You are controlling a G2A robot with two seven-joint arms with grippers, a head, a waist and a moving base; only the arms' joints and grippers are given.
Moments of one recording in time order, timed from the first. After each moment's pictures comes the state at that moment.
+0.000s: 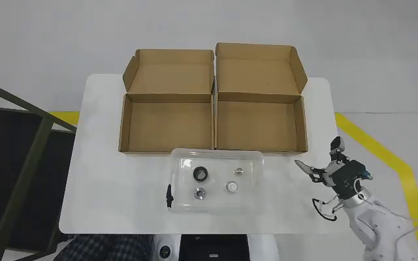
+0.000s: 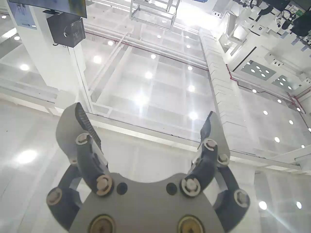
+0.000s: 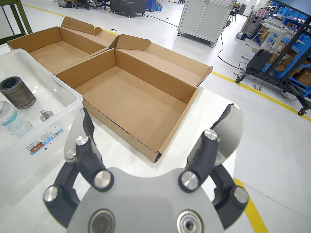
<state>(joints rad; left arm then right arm) -0.03 -0.30 -0.61 -1.22 3.05 0.21 0.06 -1.78 -1.16 1.81 -1.85 -1.43 -0.61 -0.34</state>
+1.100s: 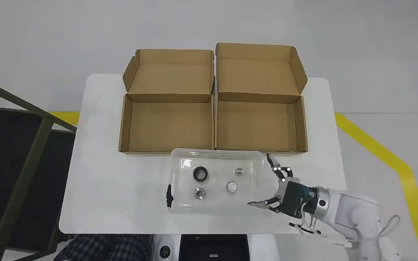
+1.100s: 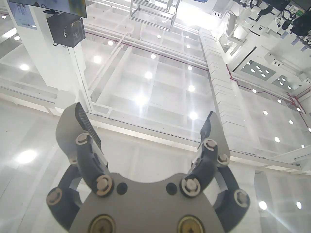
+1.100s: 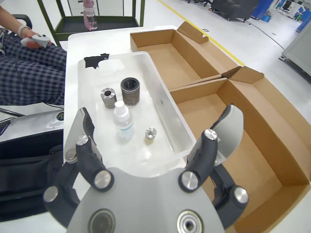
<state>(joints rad) -0.03 -0.30 -0.61 -1.22 3.05 0.21 0.06 -1.71 -1.11 1.56 -2.11 -1.48 -1.01 -0.06</state>
